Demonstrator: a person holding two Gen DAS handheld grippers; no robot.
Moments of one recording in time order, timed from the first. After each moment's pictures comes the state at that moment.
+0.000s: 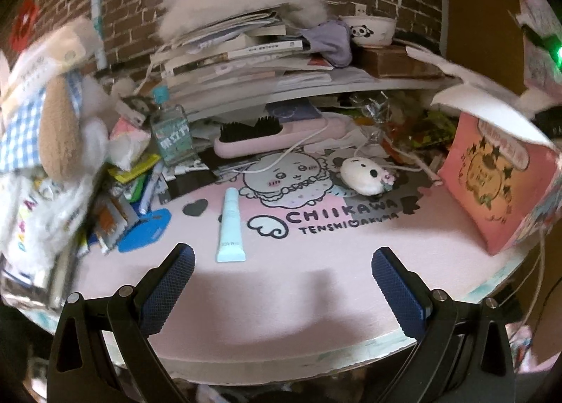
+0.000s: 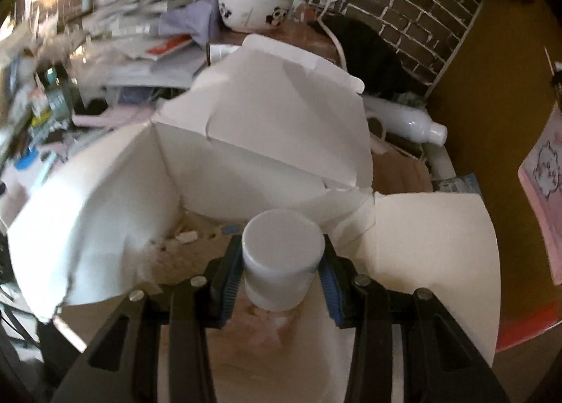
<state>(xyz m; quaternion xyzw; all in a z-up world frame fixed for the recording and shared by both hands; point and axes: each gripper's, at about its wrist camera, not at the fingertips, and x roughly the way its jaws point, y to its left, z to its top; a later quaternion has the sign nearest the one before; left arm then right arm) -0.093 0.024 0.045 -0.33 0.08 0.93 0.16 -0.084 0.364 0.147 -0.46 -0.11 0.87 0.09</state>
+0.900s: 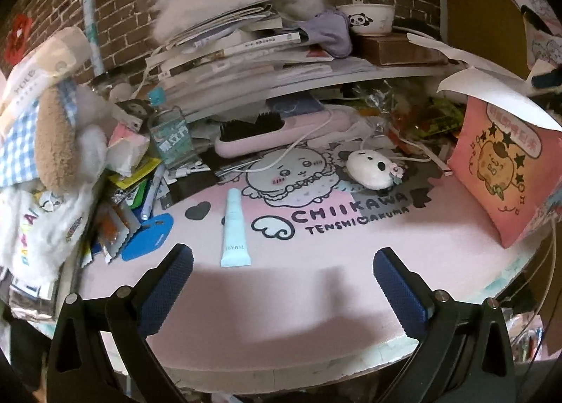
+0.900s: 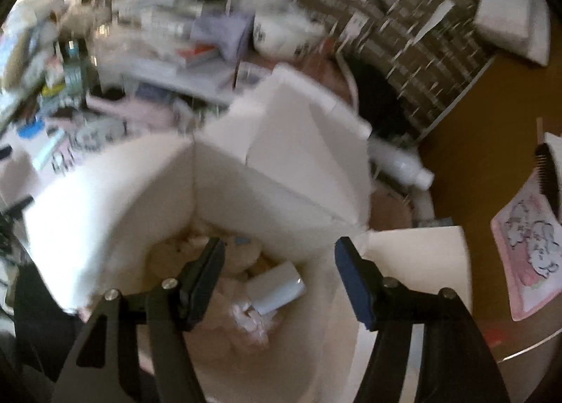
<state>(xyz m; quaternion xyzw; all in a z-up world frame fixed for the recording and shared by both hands) -0.103 0.026 0.040 -0.33 0.10 0.93 0.16 -0.061 0.324 0.182 -0.40 -0.18 0.89 0.09</state>
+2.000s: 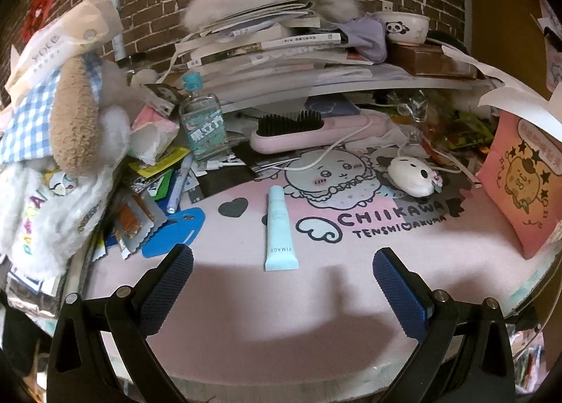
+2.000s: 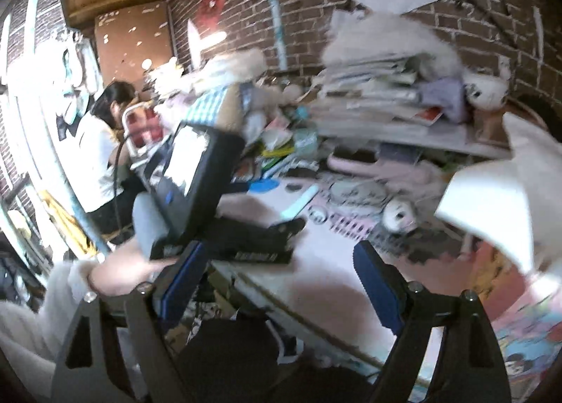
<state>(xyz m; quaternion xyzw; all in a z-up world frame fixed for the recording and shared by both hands) -0.123 -0.006 0.031 -0.33 0.07 0.93 0.13 0.012 0.152 0.108 -0.29 -0.01 0.92 -0.26</state>
